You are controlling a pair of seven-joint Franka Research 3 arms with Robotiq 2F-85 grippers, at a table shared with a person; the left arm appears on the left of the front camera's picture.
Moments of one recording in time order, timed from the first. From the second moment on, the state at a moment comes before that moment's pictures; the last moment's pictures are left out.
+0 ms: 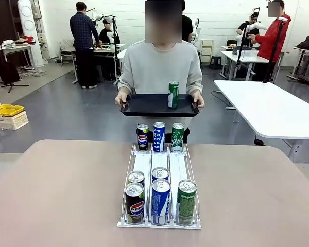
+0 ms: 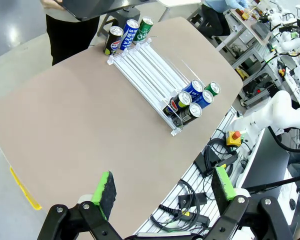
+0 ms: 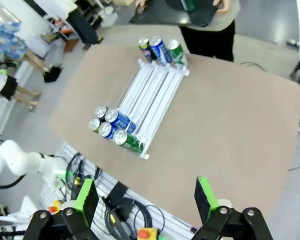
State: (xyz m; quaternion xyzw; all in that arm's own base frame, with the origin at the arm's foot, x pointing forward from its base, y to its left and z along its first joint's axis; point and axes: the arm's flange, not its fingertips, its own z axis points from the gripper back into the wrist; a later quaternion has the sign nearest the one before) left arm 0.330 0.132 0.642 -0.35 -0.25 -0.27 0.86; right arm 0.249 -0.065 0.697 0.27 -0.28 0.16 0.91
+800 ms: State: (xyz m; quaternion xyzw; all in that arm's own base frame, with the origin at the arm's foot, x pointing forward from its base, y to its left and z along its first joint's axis) left arm 0.330 0.132 0.642 -0.35 -0.25 -0.27 0.86; right arm 0.249 -0.063 0.696 0.26 -0.28 0.15 0.91
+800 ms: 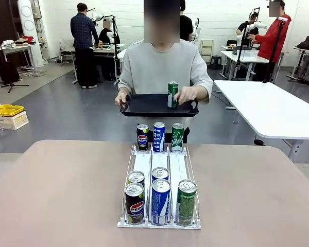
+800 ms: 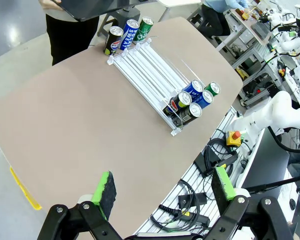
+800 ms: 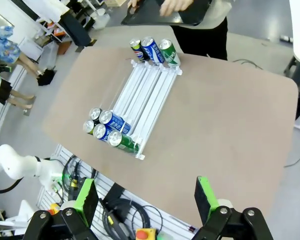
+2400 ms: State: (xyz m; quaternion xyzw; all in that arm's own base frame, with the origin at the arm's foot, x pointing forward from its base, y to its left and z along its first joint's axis) left arm 0.330 0.132 0.642 -0.35 -0.25 -0.27 0.86; right arm 0.249 -0.063 0.696 0.26 -0.28 0.15 0.91
